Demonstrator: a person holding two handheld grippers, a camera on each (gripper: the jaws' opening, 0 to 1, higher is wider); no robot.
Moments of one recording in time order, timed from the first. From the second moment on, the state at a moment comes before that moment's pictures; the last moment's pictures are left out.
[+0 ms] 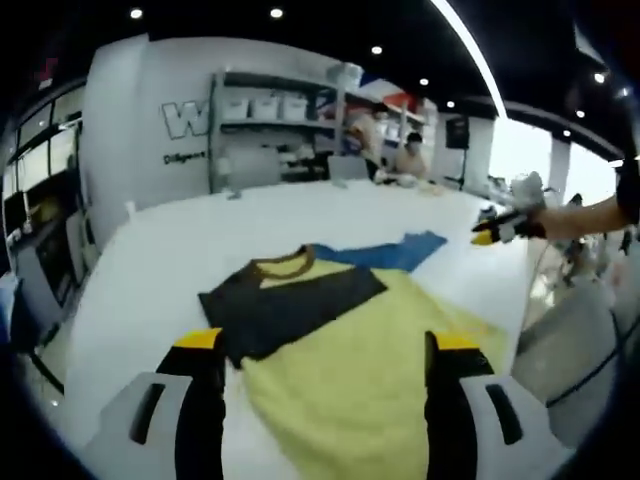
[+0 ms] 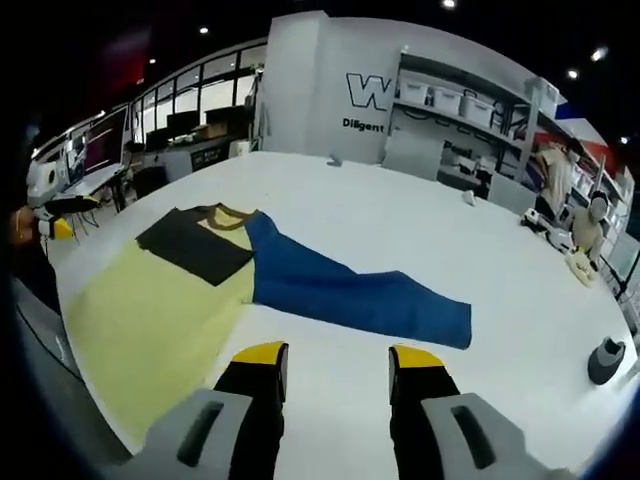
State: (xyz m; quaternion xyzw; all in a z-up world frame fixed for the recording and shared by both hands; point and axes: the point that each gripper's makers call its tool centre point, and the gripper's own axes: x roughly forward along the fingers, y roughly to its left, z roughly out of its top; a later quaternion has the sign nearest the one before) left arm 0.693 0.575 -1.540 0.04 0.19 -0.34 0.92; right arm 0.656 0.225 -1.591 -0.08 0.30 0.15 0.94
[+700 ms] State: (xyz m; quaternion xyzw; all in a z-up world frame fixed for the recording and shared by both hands) left arm 0.661 0.624 -1.555 0.04 0.22 -0.28 0.93; right arm 0.721 0.168 -1.587 -0.08 0.29 0.11 0.95
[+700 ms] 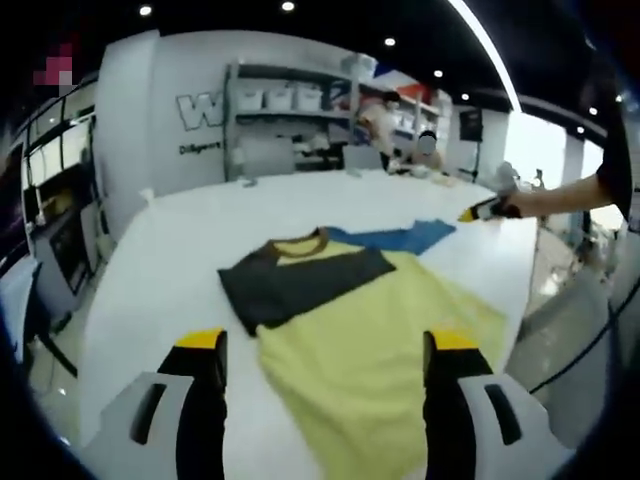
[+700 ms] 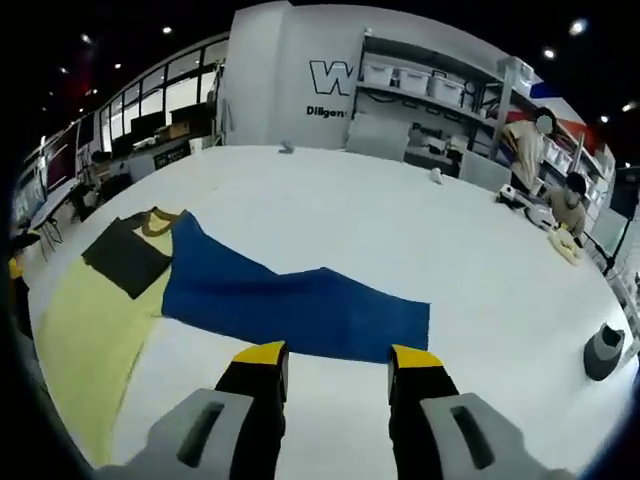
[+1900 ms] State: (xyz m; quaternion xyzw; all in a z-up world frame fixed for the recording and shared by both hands) left arm 0.636 0.636 -1.576 0.05 0.28 -0.26 0.92; right arm 0.810 0.032 -1.670 -0.02 0.37 -0.02 0.93
